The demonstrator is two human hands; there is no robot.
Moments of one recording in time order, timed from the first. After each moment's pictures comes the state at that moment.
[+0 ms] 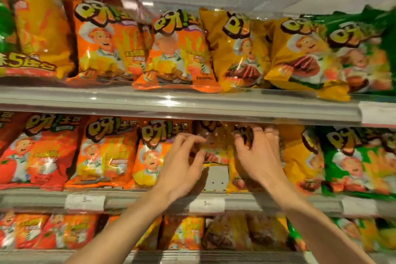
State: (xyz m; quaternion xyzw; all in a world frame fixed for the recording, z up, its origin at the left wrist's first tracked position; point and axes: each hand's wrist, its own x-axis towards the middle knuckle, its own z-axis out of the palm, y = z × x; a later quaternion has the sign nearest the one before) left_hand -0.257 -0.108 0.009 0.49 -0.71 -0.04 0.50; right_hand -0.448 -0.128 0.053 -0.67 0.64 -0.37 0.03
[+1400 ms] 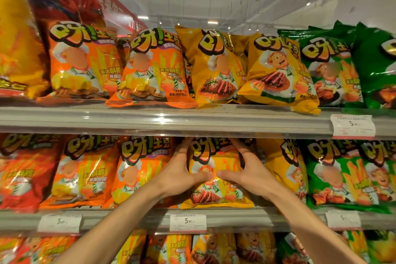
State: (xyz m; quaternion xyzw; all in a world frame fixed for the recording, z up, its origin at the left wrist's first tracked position) left_hand -0.284 -0.154 0.021 0.53 -0.72 -0.25 0.38; right_hand -0.511 -0.167 0.034 -0.75 0.49 -0.36 0.26
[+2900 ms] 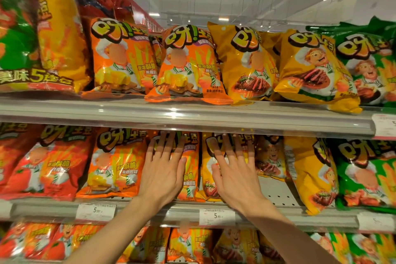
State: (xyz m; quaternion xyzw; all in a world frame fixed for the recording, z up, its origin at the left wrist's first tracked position) left_hand -0.198 -0.135 -0.014 0.63 -0.69 0.24 0.25; right_hand -0.409 -0.156 -0.007 -0.79 0.53 -0.22 -0.19
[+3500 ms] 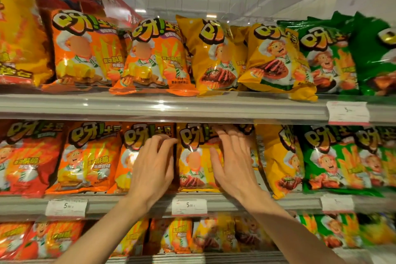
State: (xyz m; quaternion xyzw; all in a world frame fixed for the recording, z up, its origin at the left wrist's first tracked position) left_hand -0.249 -0.114 -0.003 0.52 -0.71 0.20 0.43; right_hand -0.460 -0.138 0.010 -0.76 0.47 -0.43 -0.10
